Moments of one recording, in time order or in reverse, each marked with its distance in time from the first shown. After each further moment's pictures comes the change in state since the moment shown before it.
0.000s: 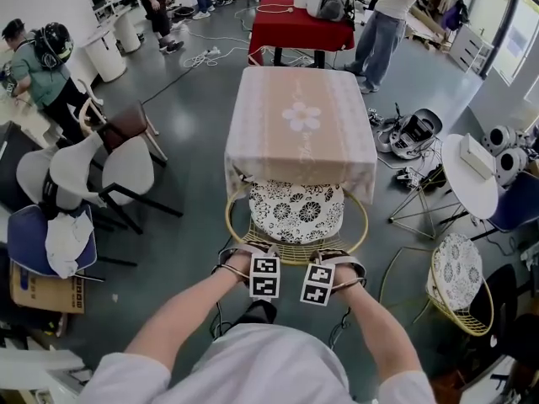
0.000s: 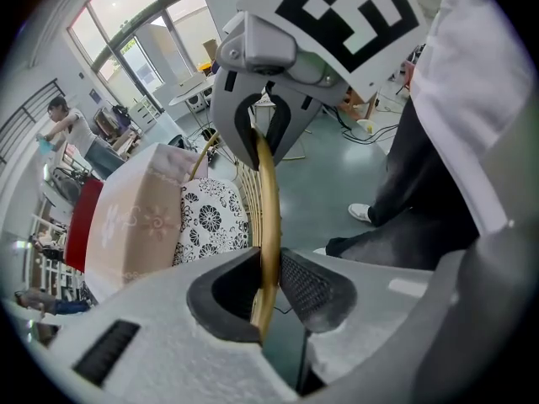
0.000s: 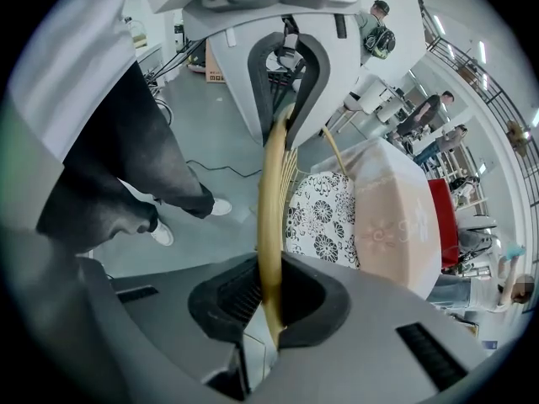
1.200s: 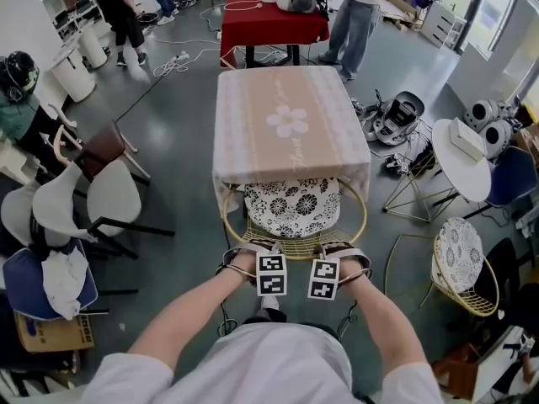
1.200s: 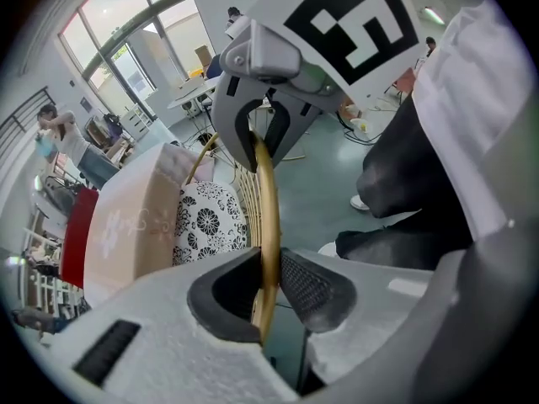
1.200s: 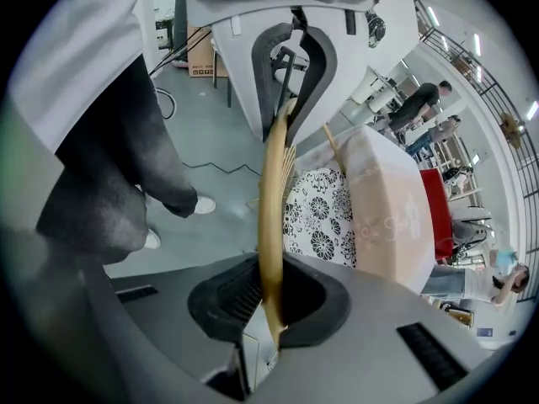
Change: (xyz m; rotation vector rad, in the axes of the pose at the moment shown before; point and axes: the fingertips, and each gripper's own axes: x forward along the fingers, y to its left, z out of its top) left arm 0.004 0.069 -0.024 0.067 -0.036 -0.036; right arm 0.020 -0.067 0.007 0.049 0.053 -0.024
